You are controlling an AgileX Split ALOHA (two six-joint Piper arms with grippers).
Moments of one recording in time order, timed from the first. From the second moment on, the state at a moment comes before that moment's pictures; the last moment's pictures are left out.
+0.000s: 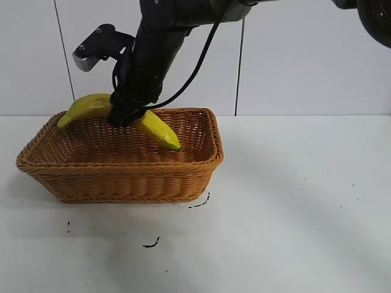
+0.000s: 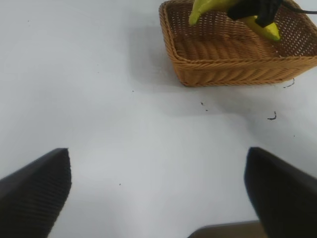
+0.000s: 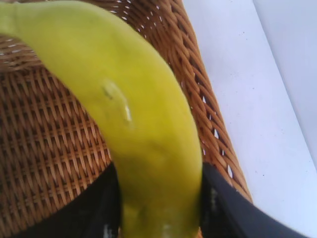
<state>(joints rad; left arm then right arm) -0.02 0.00 -0.50 -0.07 1.07 0.06 0.64 2.44 -2.17 0.00 0.72 -0.68</state>
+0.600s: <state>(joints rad) -0.02 0.00 -0.50 -0.07 1.07 0.06 0.64 2.40 -2.17 0.01 0.75 -0.41</state>
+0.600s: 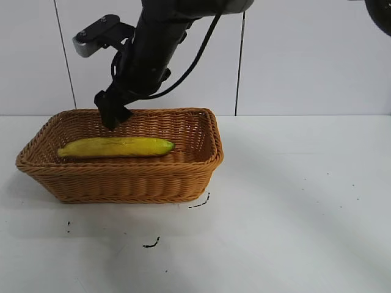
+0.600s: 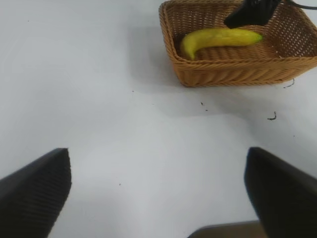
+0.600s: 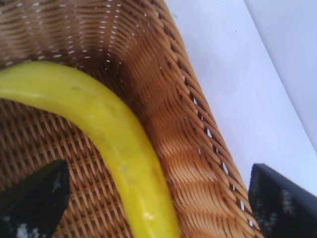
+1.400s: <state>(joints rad) -0.02 0.00 -0.50 -0.07 1.07 0.06 0.14 2.30 -2.23 0.00 1.19 0.02</state>
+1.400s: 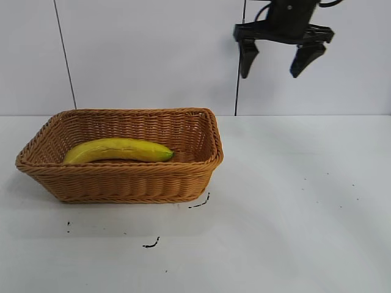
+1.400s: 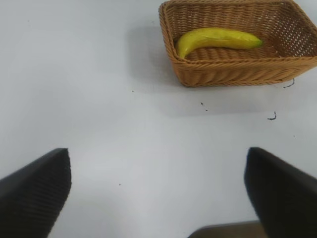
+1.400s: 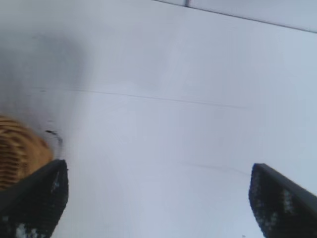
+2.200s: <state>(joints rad) -0.02 0.00 -0.50 -0.07 1.07 0.06 0.00 2.15 -1.99 0.06 1.21 0.01</state>
